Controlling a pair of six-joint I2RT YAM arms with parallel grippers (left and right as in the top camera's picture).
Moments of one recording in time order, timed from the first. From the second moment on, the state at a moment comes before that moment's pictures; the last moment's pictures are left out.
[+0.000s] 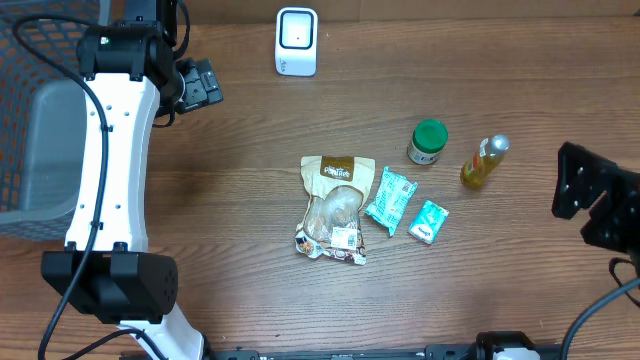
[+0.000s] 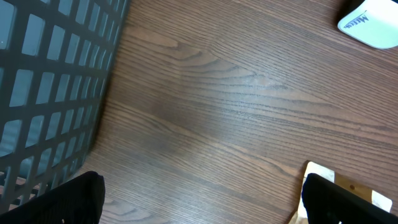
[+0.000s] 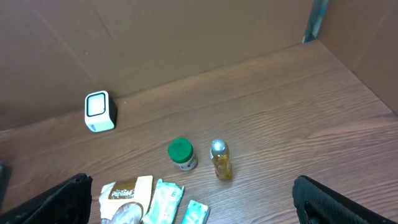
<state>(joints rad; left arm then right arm) -0.04 1.87 2.04 -1.39 -0.13 -0.42 0.03 1.04 2.01 -1.49 0.11 0.28</state>
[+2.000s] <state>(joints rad) -0.04 1.87 2.04 -1.39 -0.13 -0.42 0.03 0.01 0.02 0.29 -0.22 0.28</state>
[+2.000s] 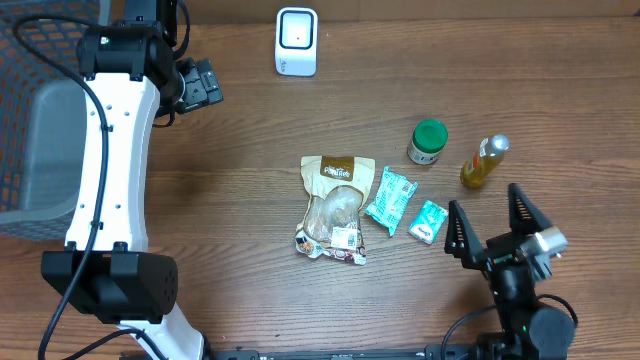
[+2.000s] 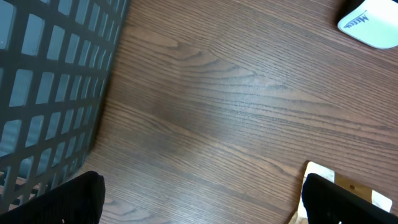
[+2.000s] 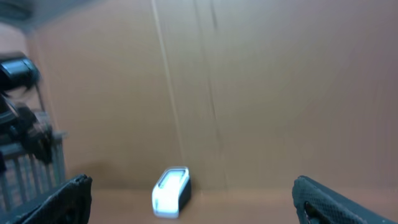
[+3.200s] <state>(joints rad) -0.04 1.87 2.04 -1.39 -0.13 -0.42 0.03 0.01 0.02 -0.02 -0.19 0.04</state>
